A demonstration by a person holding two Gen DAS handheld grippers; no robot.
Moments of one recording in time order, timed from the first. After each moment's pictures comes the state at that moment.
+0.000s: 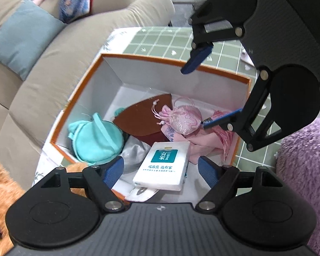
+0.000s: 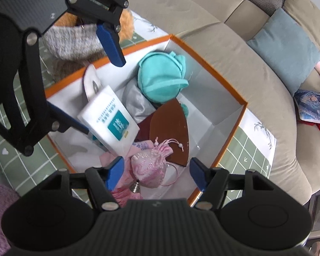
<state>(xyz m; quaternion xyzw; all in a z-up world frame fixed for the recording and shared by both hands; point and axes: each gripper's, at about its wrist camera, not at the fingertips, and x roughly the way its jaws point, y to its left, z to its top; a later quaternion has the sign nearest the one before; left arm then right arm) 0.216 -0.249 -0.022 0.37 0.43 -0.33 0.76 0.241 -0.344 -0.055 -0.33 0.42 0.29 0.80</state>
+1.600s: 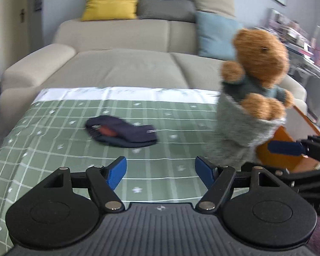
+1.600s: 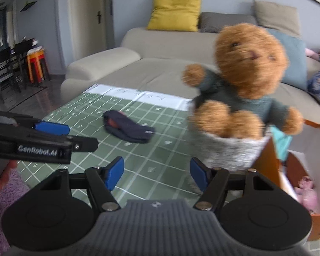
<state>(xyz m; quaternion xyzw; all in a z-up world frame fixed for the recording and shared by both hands) 0.069 0.115 -0.036 -0.06 0.34 0.00 0.94 0.108 -0.080 -0.052 -0.07 0.32 0.27 0.91</state>
